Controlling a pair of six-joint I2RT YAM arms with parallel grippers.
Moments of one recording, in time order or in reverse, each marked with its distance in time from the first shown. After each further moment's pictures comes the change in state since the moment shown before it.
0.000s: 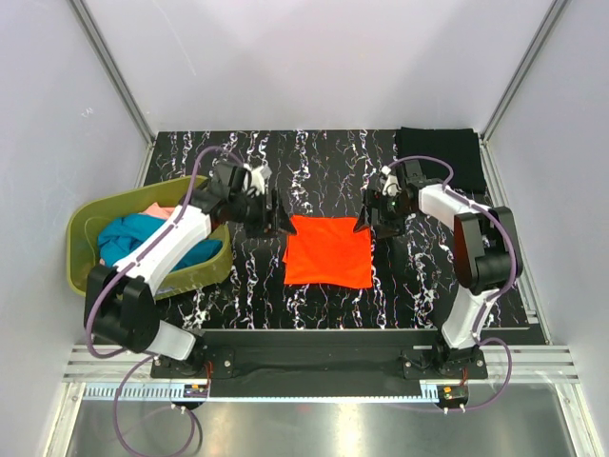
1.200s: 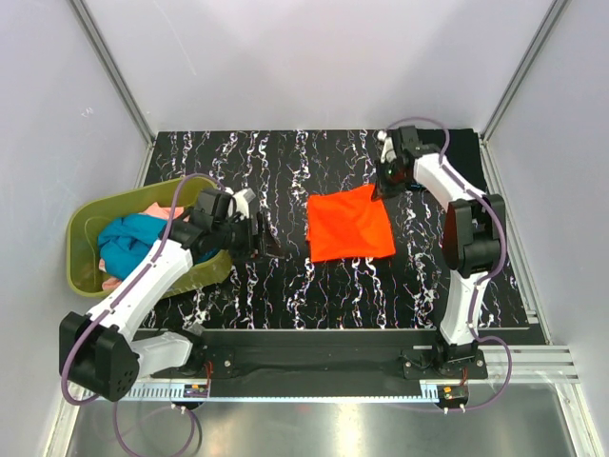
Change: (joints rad) left arm 0.000 -0.277 -0.232 -0.053 -0.056 -0.043; right arm 0.006 0.179 0.389 -0.143 0.196 -0.135
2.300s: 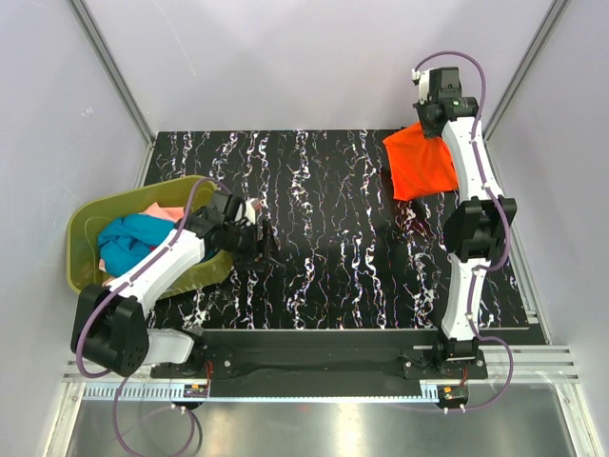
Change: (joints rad) left arm -0.001 0.129 -0.035 -0.002 -0.004 0.013; right arm -0.130 0.170 0.738 -0.228 0.491 -0.426
